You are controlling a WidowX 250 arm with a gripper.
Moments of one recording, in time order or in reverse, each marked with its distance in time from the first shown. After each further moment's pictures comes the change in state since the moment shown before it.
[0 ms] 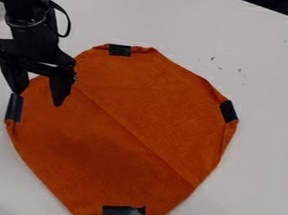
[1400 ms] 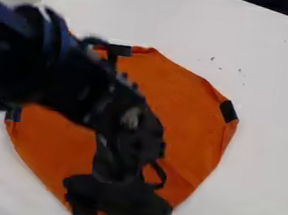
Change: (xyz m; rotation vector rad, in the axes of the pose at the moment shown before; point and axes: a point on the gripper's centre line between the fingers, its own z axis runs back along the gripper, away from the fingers) arm -0.118 -0.159 -0.028 -0.089 0.051 0.043
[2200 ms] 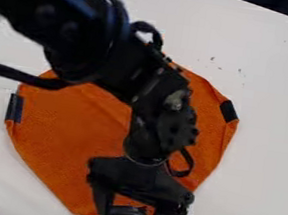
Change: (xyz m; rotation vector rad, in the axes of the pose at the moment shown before) arm 0.015 -0.012 0.011 0.084 0.043 -0.064
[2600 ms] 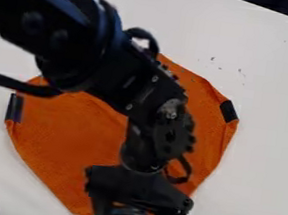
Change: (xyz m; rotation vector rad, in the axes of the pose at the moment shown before) arm -0.003 -0.001 -0.009 -0.044 -0.007 0.030
